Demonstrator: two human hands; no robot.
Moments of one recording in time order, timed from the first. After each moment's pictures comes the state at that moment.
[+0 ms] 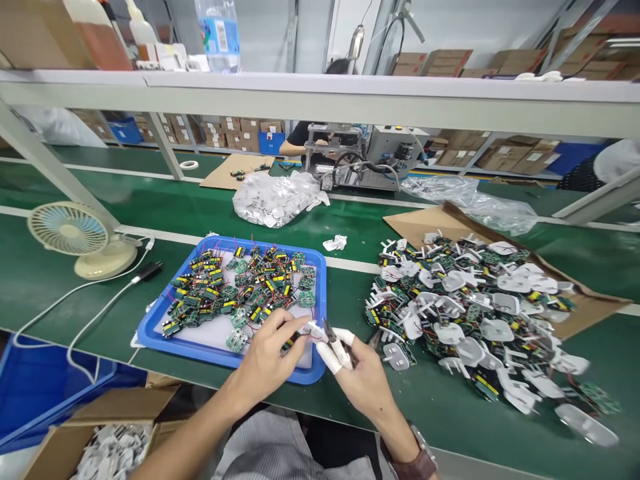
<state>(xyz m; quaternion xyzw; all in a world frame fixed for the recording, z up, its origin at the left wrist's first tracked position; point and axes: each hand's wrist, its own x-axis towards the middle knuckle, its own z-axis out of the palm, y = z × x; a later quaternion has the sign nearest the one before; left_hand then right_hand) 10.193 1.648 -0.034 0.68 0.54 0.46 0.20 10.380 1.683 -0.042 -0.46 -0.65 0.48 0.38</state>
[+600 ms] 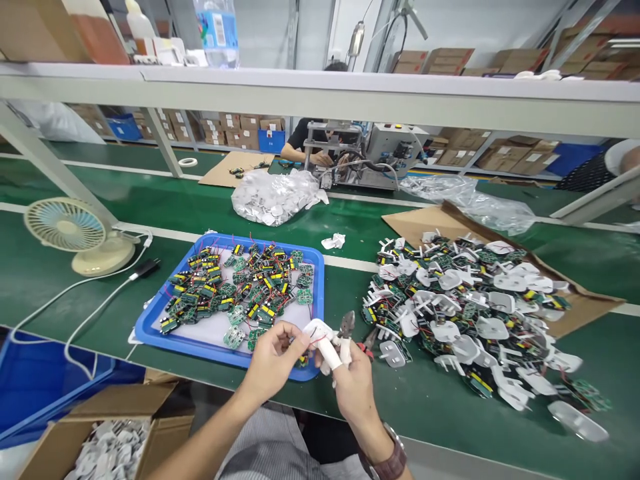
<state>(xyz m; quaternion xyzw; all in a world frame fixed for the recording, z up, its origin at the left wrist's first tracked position) 10.220 1.643 -0.057 0.41 0.52 0.55 0.50 10.368 1.669 -0.061 -0.46 -0.56 0.51 0.46</state>
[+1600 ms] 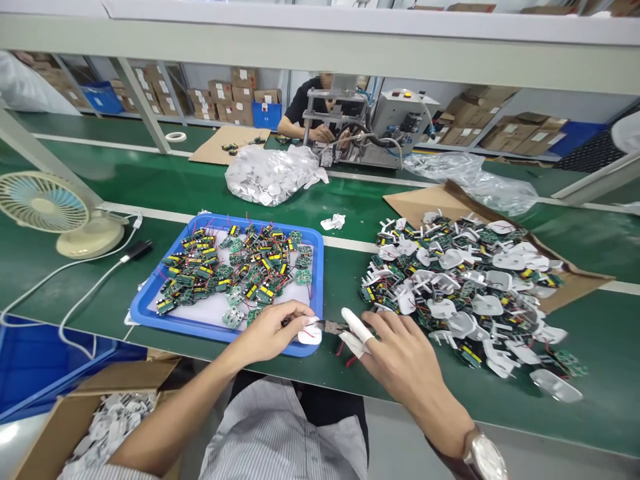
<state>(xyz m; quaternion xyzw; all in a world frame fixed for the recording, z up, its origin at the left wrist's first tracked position) 10.187 1.659 -0.048 0.61 0.50 0.36 0.50 10.446 1.687 -0.018 -0.32 -0.92 -0.17 0.15</state>
